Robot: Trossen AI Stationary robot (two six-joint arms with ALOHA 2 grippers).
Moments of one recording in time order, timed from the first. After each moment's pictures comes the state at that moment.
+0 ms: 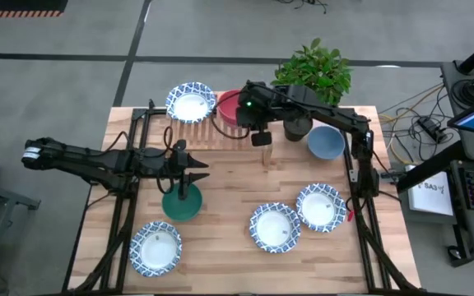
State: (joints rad) left arm -0.10 0.92 0.66 -0.08 -0.21 -0.11; right arm -0.24 1.99 2.35 -1.31 0.26 -0.56
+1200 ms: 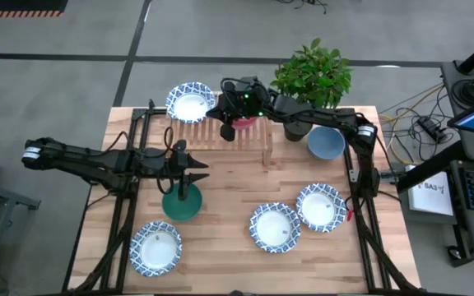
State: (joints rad) left arm -0.10 0.92 0.66 -0.09 -0.21 -0.11; right arm -0.38 1.97 1.82 -0.17 -0.27 -0.26
